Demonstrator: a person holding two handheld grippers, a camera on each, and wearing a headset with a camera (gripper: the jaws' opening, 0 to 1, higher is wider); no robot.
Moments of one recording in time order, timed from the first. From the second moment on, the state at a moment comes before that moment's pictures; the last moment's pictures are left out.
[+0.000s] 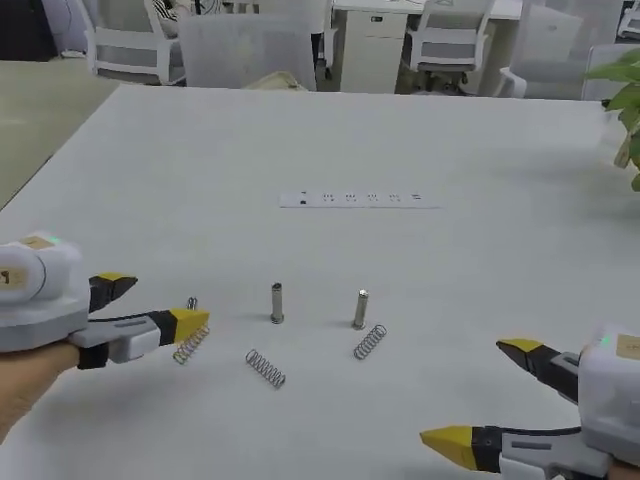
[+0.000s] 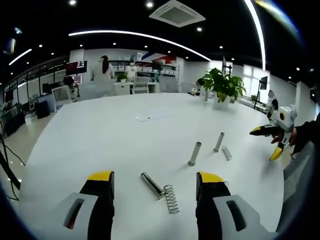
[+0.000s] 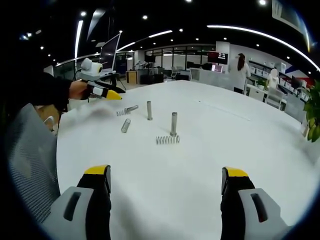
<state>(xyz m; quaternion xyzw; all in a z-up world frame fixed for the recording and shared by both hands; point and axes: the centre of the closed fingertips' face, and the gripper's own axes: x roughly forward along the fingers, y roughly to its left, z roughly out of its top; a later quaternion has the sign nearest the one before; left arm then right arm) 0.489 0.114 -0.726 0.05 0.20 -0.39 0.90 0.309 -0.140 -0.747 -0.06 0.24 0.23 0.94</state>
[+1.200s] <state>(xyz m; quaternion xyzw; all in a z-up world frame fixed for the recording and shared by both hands) 0.524 0.102 -0.767 0.11 0.27 -0.34 0.90 0.304 -0.144 -0.755 -0.06 0.25 0.23 0.94</state>
